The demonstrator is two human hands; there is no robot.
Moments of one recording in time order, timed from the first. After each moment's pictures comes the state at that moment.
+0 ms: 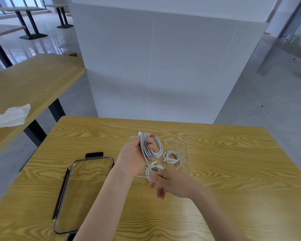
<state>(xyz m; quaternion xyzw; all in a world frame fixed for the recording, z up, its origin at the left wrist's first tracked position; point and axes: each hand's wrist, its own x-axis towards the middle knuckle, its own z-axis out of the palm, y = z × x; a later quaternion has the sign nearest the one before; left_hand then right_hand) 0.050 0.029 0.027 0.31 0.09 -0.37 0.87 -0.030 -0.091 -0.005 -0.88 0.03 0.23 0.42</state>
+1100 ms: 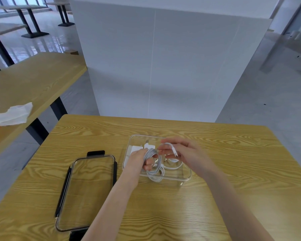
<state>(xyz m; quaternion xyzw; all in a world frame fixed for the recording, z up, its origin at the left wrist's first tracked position) 0.045 0.025 -0.014 0.65 0.05 -0.32 0.69 -0.009 -0.126 0.023 -0.70 0.10 0.05 0.71</state>
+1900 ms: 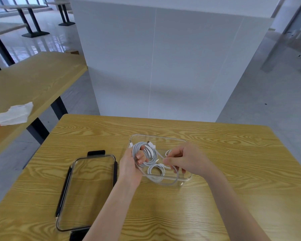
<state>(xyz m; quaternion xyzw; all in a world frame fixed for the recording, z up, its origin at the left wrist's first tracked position) 0.047 0.030 -0.029 0.39 0.19 -0.23 0.87 -0.014 -0.122 0.031 -0.86 0.09 0.09 0.49</state>
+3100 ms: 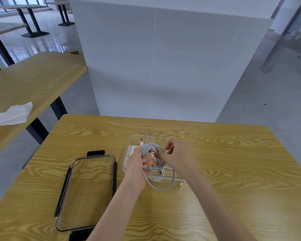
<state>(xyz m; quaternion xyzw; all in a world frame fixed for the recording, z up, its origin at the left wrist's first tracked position) 0.039 0.018 -0.024 0.45 0.13 -0.26 0.84 0.004 -0.100 0.001 -0.89 0.19 -0.04 0.42</state>
